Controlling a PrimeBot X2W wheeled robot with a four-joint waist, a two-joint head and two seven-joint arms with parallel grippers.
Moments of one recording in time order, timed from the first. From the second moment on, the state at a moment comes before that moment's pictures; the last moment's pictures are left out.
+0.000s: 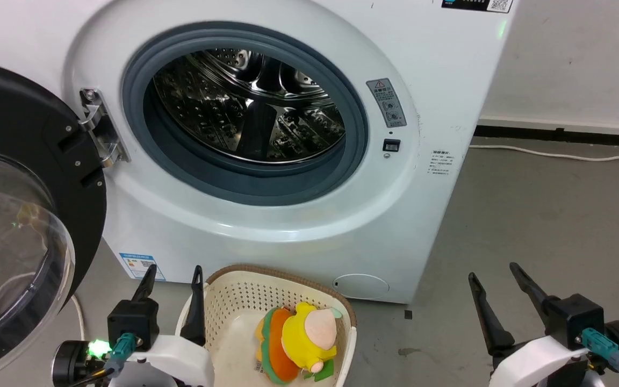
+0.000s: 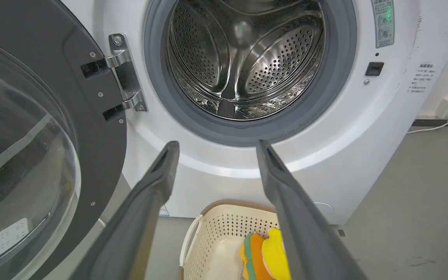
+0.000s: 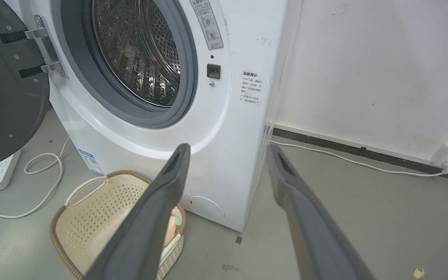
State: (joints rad) left arm 0.00 0.05 -0.01 0.00 0.00 0.01 -0.01; right arm 0.01 -0.05 0.00 0.00 0.02 0.13 -0.01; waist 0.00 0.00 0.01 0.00
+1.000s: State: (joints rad) left arm -0.11 0.09 -0.05 0.13 0.00 -0.01 -0.07; right arm -0.05 -0.05 0.00 -0.03 0.11 0.13 -0.07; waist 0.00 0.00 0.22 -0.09
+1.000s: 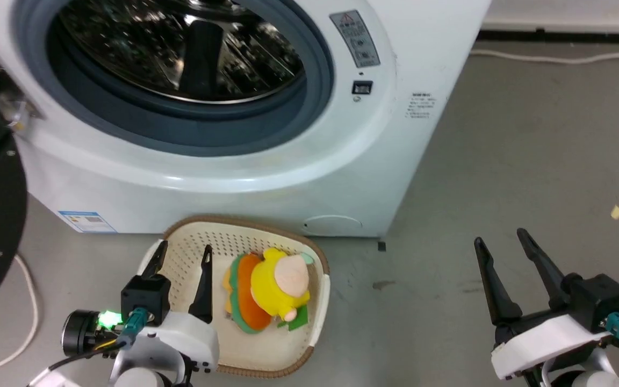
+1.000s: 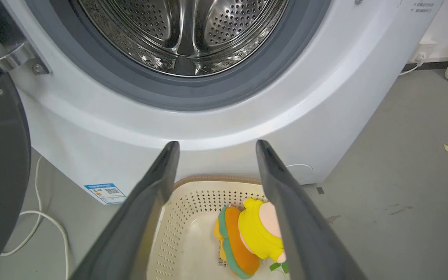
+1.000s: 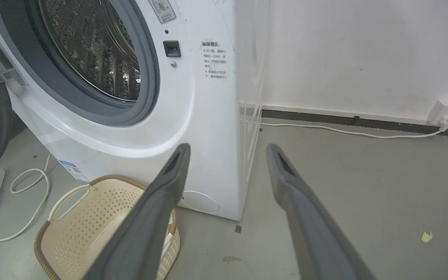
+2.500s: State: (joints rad) left arm -0.61 0.32 -0.38 0.69 -0.13 -0.08 0.15; right arm -0.16 -0.05 0.06 -0.09 0.33 0.13 -0.17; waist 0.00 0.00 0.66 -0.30
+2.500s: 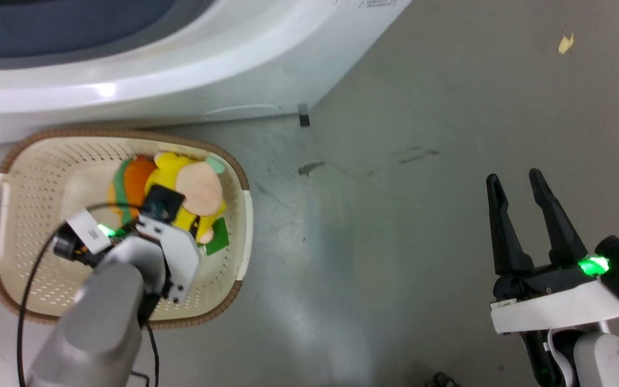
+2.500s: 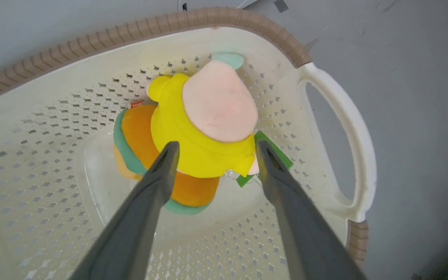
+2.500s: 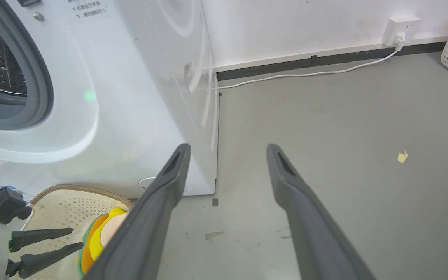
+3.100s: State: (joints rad) left arm -0.82 0.35 -0.42 0.93 -0.23 -0.08 0.20; right arm -0.17 -0.05 0.07 -0.10 0.43 0.13 -0.21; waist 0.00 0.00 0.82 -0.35
